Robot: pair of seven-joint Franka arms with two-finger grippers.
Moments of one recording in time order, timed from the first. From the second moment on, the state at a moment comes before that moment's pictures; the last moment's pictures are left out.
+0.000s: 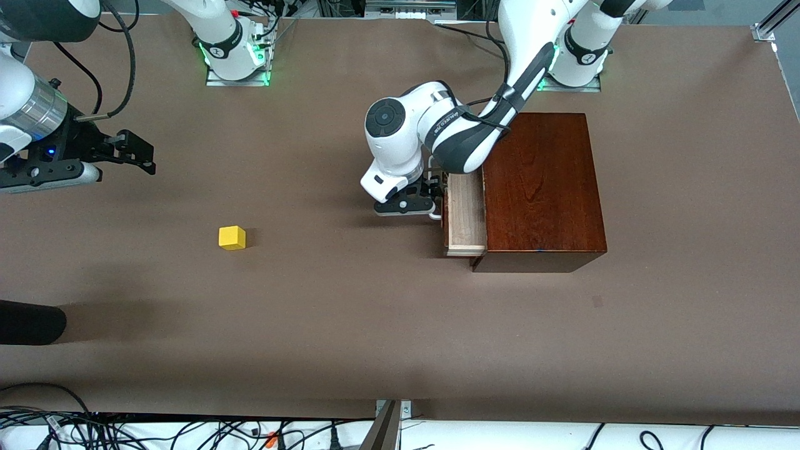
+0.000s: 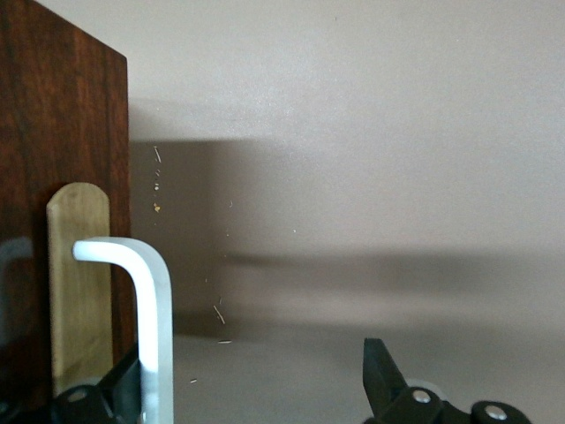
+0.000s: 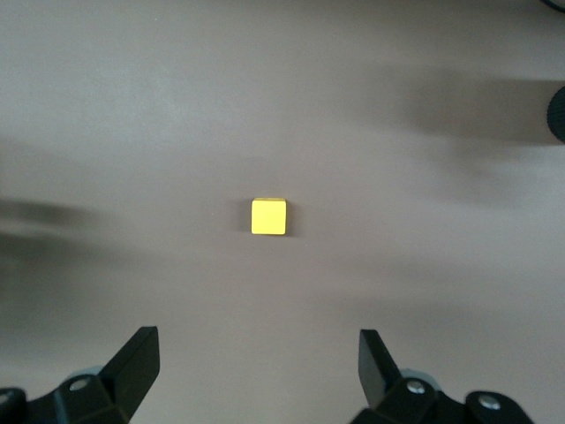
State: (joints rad) left arm -0.61 0.72 -0.25 -1.38 0.28 1.97 -0.96; right arm 0.28 0.04 -0.19 -1.64 0.02 1.70 -0.06
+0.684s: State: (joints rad) left arm -0.61 0.76 -0.26 -1.30 0.28 1.88 -0.97; right arm 0.28 0.04 -0.19 -1.64 0.02 1.70 -0.06
